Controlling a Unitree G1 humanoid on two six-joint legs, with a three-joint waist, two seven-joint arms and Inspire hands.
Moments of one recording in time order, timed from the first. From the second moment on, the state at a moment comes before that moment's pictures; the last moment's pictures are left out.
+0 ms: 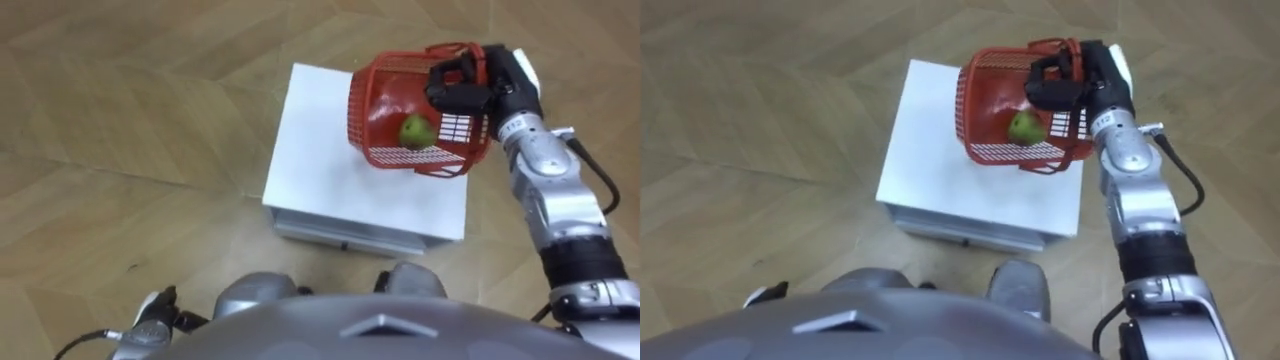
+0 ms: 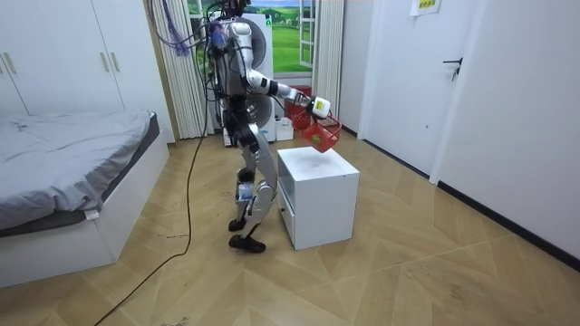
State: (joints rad) left arm 0.21 0.24 0.01 1.01 0.27 0.12 0.03; right arm -0.06 -0.32 0.07 0.31 0.11 0.12 0.04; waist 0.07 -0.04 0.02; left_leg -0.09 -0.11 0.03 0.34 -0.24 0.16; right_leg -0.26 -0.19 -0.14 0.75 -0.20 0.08
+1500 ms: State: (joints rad) left arm 0.25 0.22 -0.04 1.04 0.28 0.20 0.03; right arm -0.09 -0.26 0.15 0.57 0.07 0.12 0.19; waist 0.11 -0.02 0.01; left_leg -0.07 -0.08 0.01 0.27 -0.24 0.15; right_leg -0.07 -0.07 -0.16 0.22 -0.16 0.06
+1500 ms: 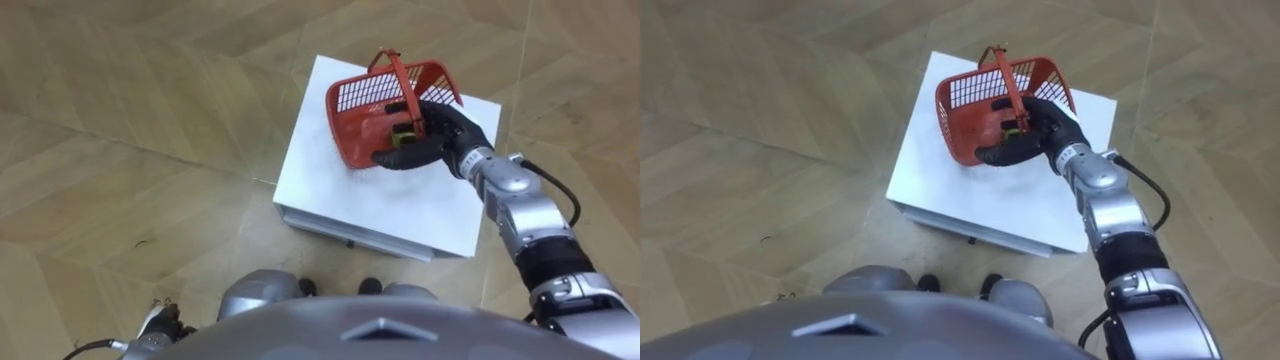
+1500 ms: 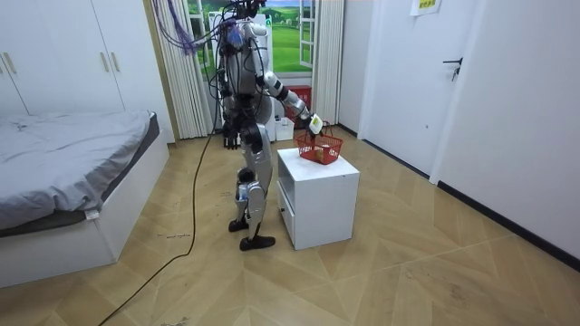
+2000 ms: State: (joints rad) left arm 0.25 0.20 -0.02 1.04 0.32 0.20 0.01; right arm -0.04 -0.25 0.14 0.49 0.02 0.12 0.19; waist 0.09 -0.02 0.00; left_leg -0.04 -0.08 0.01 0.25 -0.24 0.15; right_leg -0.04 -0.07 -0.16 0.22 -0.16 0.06
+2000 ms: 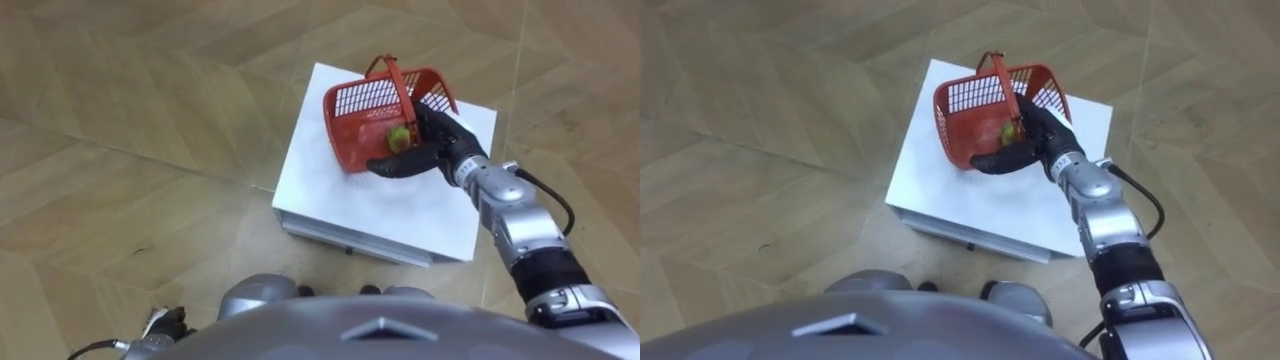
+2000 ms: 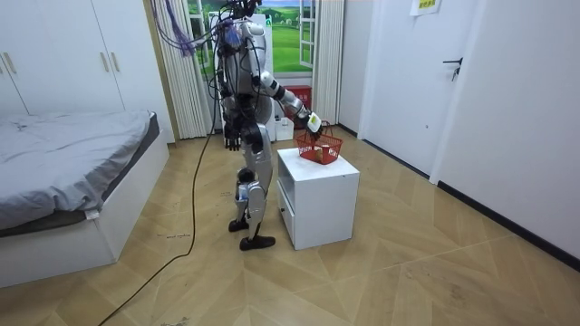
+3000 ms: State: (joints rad) left arm 0.24 0.19 0.04 0.96 0.28 0.13 0.11; right arm 0.18 -0.24 -0.13 0.31 -0.01 0.02 -0.21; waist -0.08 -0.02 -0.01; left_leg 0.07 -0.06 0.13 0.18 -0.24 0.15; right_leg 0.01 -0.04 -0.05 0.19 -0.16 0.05
